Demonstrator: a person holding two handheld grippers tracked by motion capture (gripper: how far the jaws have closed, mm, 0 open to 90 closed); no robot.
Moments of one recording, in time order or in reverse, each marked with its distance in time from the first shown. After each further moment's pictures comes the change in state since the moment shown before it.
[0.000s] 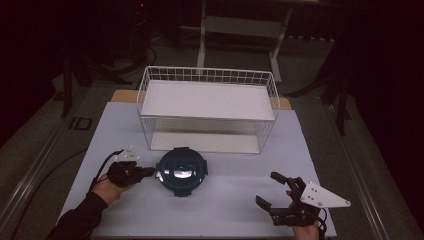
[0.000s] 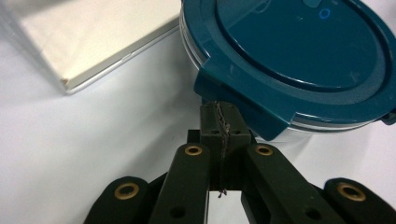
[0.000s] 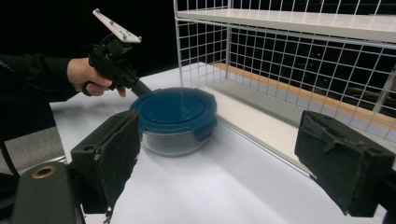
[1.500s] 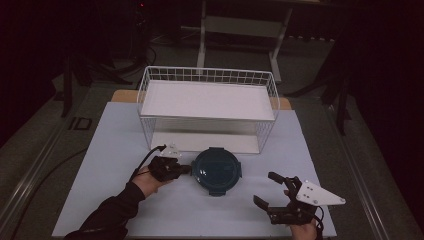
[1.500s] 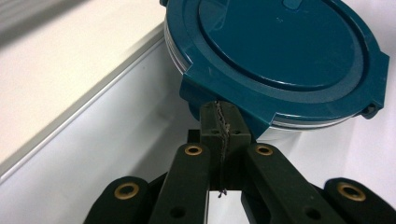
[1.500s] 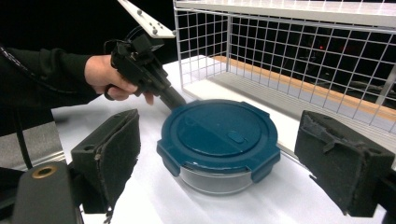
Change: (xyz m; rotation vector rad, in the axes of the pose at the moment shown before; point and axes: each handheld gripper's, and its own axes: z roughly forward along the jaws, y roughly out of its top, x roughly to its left) left arm -0.048 0.062 0.066 0.012 -0.090 0.102; right arm -0.002 -0.004 0.007 0.026 0.006 0.005
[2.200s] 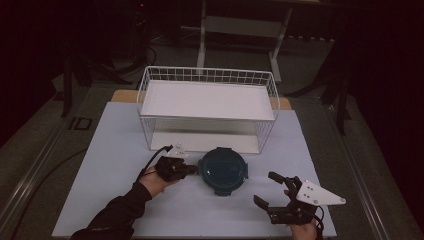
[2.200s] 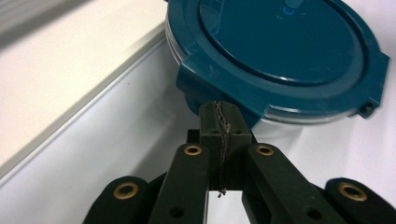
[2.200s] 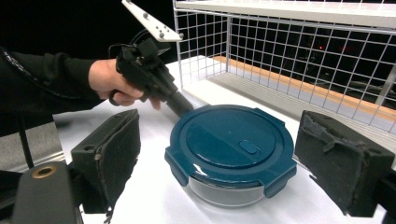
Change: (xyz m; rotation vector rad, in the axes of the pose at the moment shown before) left arm -0.005 0.002 0.005 -0.020 -0.018 0.000; right arm 0.000 0.000 0.000 -0.003 0.000 0.005
